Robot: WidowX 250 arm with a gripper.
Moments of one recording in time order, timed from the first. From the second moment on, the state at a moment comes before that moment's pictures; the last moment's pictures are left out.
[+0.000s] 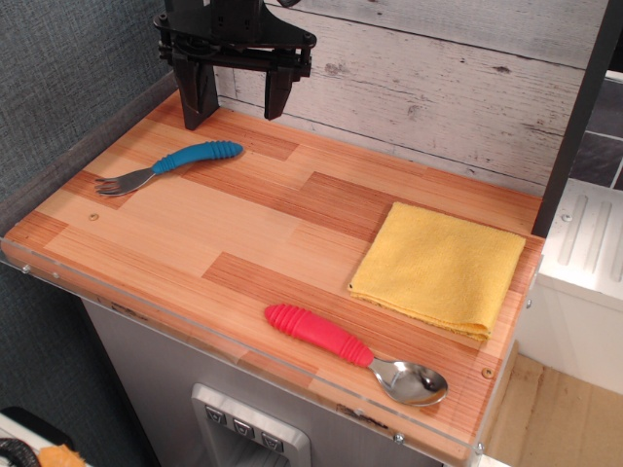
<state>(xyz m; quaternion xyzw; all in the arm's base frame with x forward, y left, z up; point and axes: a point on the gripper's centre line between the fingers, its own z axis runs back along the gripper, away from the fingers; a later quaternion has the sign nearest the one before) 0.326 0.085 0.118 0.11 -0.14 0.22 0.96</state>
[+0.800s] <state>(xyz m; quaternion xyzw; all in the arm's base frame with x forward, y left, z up) 0.298 0.050 0.098 0.10 -0.10 0.35 0.93</state>
